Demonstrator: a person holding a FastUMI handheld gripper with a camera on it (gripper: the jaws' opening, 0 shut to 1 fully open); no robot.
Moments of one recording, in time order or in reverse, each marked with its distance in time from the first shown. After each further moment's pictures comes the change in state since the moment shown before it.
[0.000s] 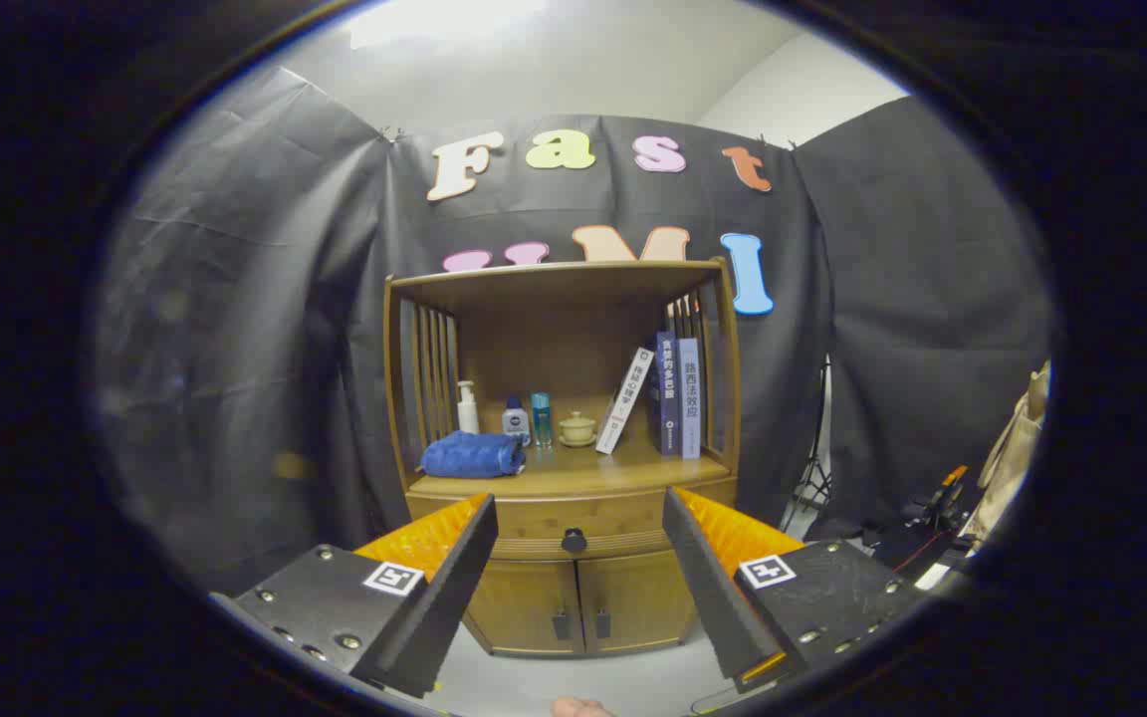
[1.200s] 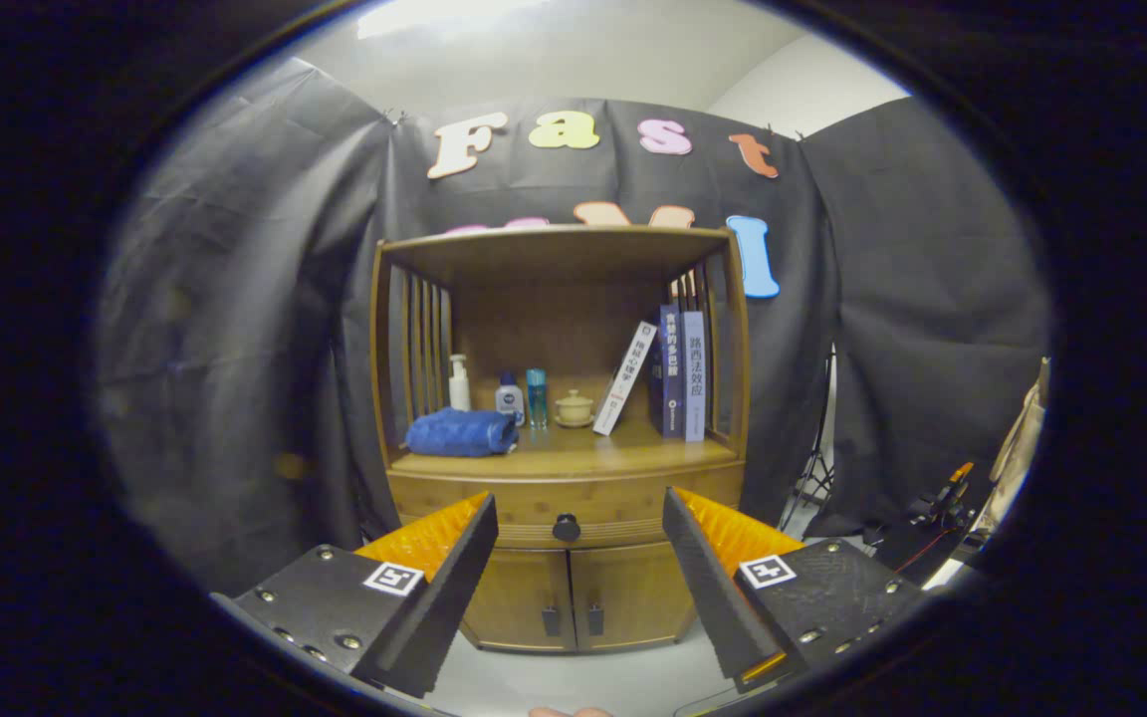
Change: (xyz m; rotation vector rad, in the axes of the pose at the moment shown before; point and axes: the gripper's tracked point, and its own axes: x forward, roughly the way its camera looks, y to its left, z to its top) arm 0.052 -0.010 -0.056 -0.052 0.038 -0.010
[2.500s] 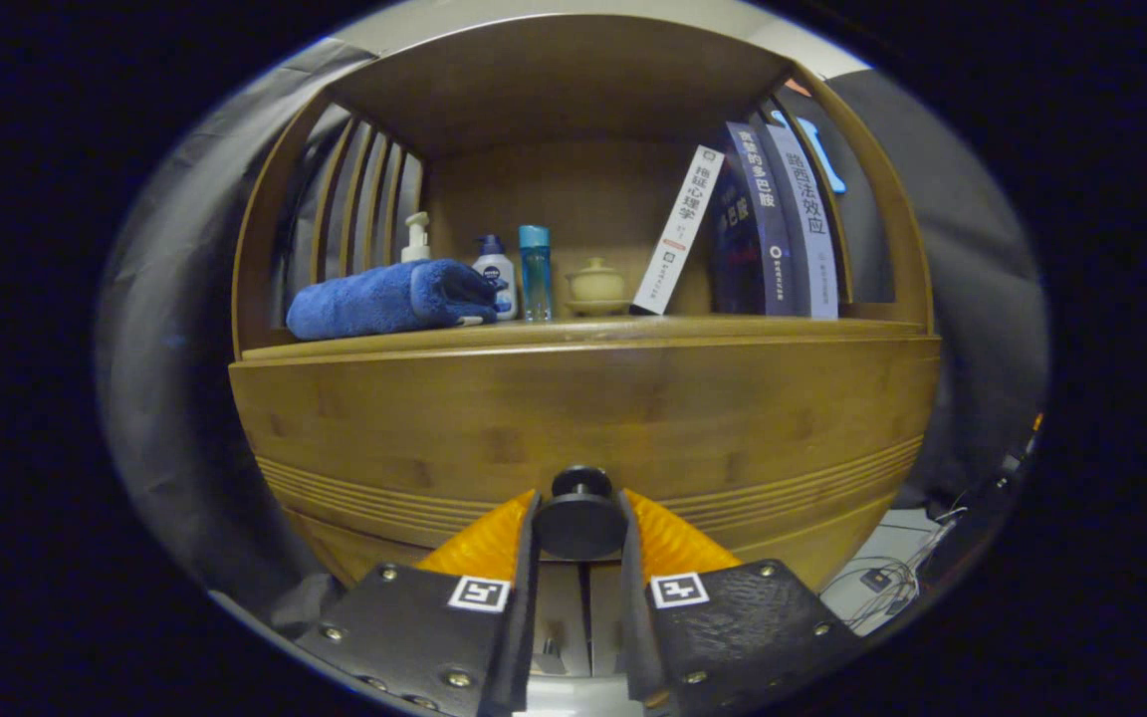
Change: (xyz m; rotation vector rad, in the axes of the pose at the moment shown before) arm 0.250 0.037 -0.173 0.029 0.113 0.085
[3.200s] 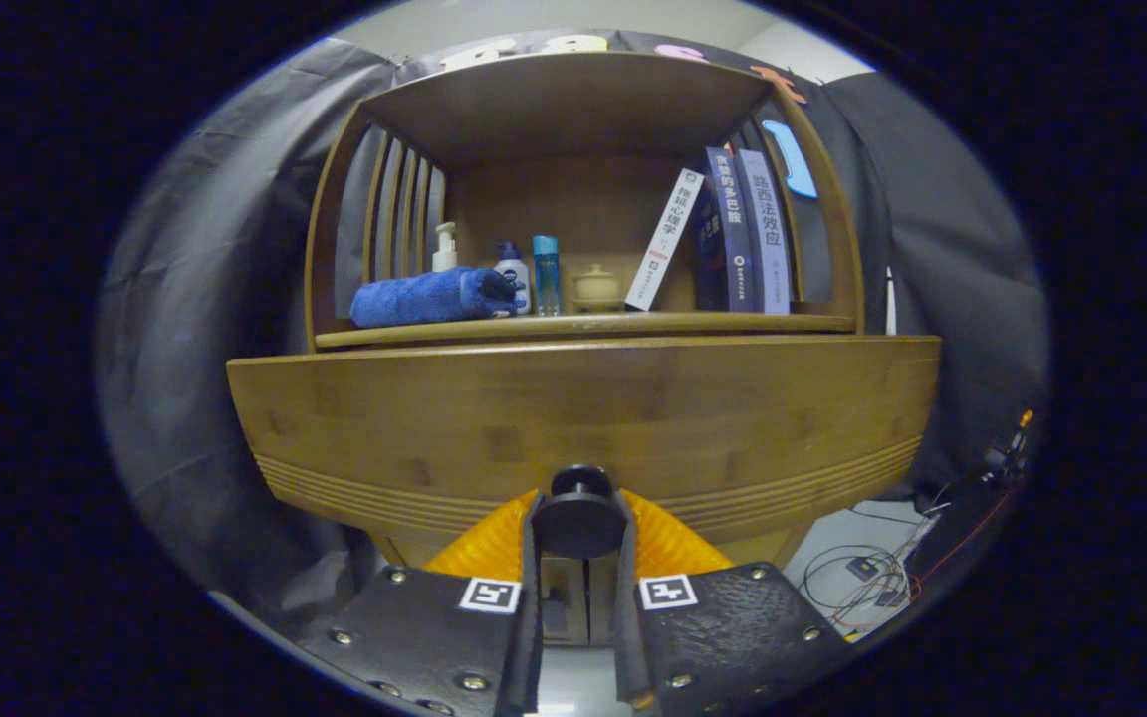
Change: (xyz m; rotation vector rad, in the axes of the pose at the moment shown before) arm -0.116 -0.005 -0.015 0.003 0.020 -0.015
